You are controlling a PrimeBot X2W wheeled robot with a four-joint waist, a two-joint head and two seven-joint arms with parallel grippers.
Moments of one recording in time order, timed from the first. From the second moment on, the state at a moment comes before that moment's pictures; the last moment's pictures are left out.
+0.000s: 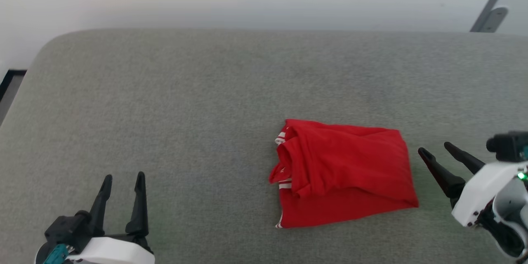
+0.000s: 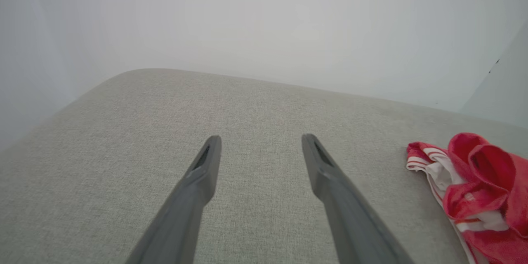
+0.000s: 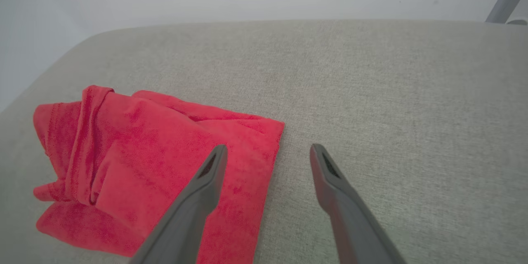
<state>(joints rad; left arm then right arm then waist) 0.02 0.15 0.02 0.18 -0.31 -0.13 -0.26 -0.29 -0.61 0.44 0.32 0.88 0.13 0.07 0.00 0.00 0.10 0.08</state>
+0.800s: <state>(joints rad) -0.08 0.13 -0.07 0.24 -0.33 -0.13 -0.26 -0.52 -0.64 0.54 0.44 1.02 0.13 0.81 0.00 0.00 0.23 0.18</state>
